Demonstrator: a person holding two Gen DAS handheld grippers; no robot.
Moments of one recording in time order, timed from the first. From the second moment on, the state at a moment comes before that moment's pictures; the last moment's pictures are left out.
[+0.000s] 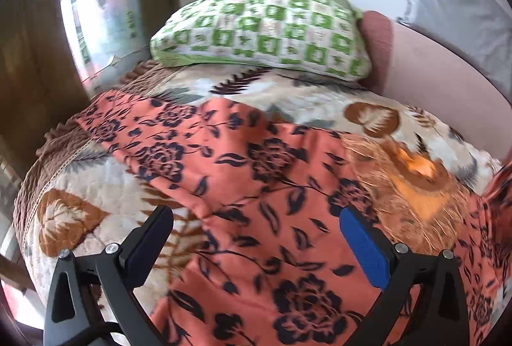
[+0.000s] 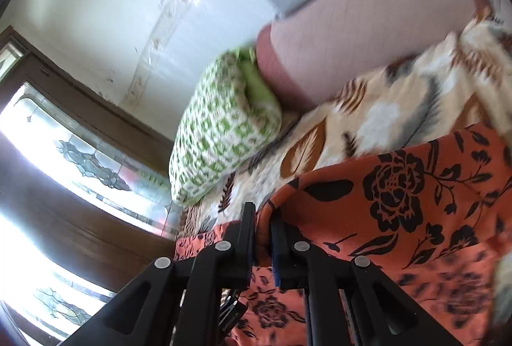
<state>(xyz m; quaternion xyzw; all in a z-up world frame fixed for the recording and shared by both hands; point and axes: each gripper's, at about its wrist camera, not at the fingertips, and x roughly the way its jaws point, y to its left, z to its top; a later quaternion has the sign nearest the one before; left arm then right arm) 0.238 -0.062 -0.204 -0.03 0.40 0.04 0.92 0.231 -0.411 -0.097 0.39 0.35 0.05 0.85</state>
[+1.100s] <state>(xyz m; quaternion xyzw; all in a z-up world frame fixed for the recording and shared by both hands) 0.271 -0.110 -0.237 0.01 0.44 -0.01 0.90 0.141 -0.481 -0.228 0.48 0.35 0.07 0.80</state>
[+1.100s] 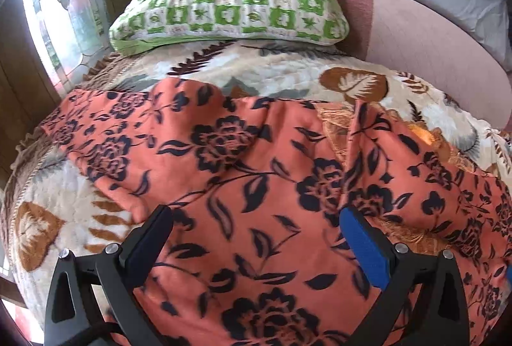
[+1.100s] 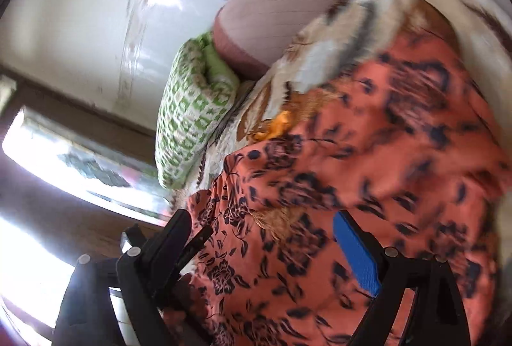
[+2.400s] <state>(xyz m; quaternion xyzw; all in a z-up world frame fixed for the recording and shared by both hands) 0.313 -0.138 -0.219 -0.10 0.43 -0.26 0.86 0.136 -0.544 -0.286 0.61 0.30 -0.02 0.73</state>
